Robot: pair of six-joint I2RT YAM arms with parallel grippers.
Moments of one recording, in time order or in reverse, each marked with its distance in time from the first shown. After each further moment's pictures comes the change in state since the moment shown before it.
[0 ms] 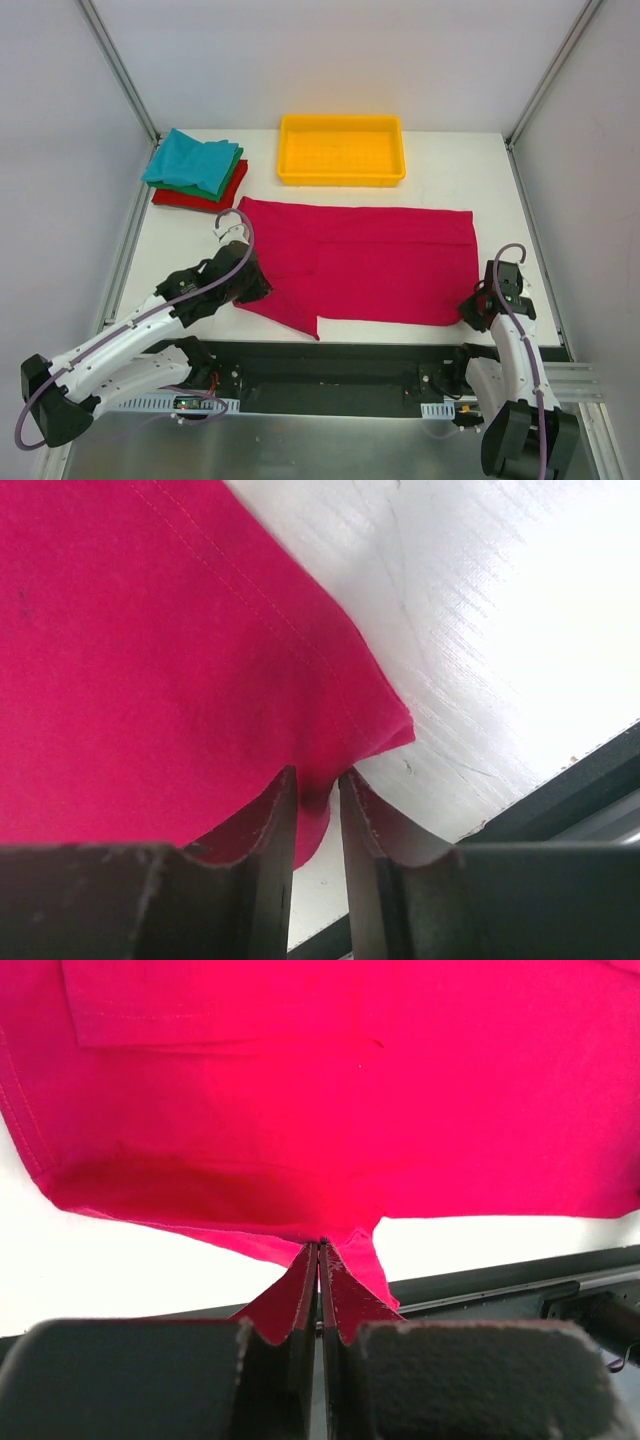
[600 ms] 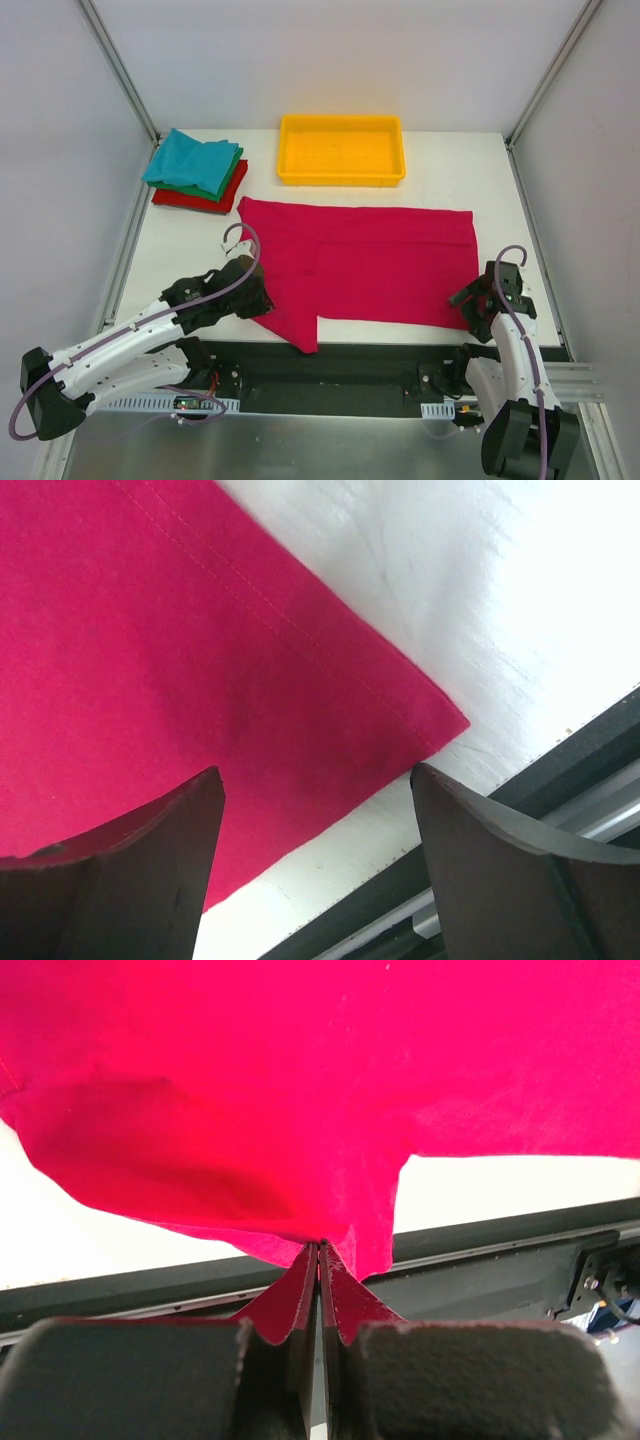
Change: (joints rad) left arm -0.096 -0.024 -0.068 -0.049 0.034 -0.064; right arm 0.001 0.001 0.010 -0.059 -0.009 0.036
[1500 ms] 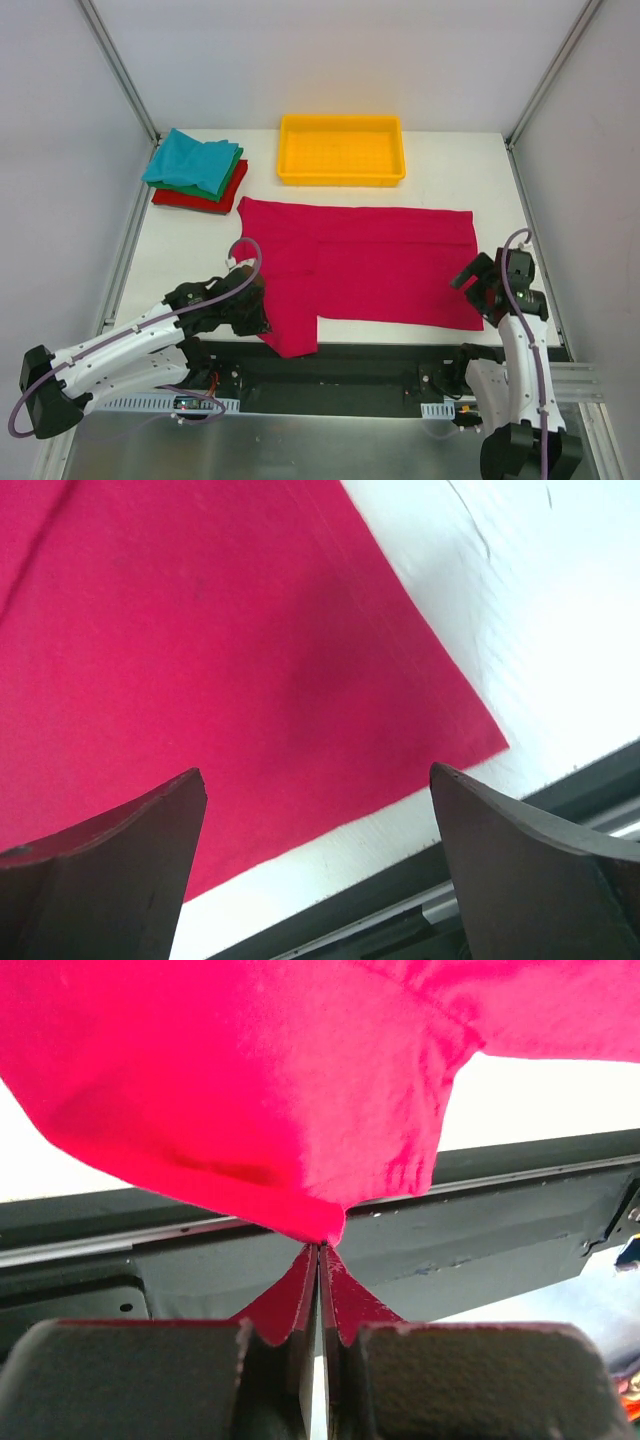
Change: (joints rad) left arm -0.027 -0.006 -0.060 -0.093 0.166 -0.071; right arm 0.017 -0.019 0.198 -0.023 -0.052 -0.175
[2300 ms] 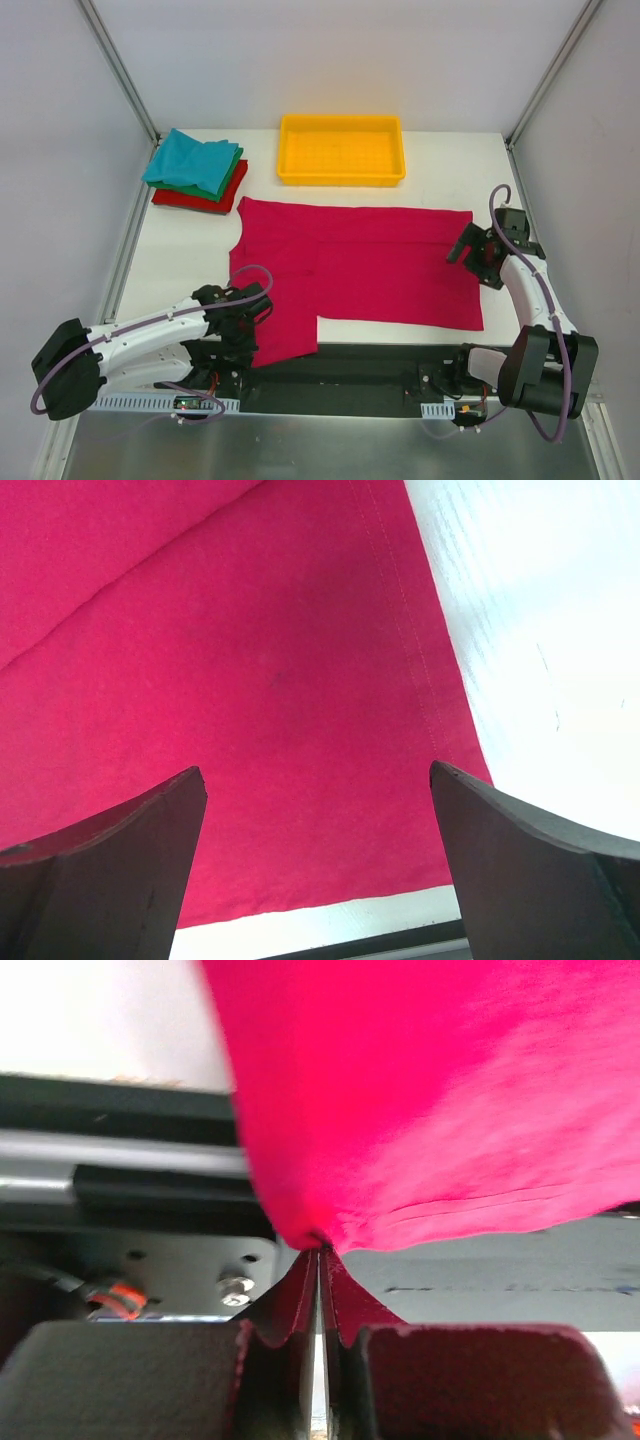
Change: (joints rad) left arm 0.000 0.189 -0.104 -0.179 0.091 -0.030; right arm 0.006 0.424 0.174 0.178 -0.081 -0.191
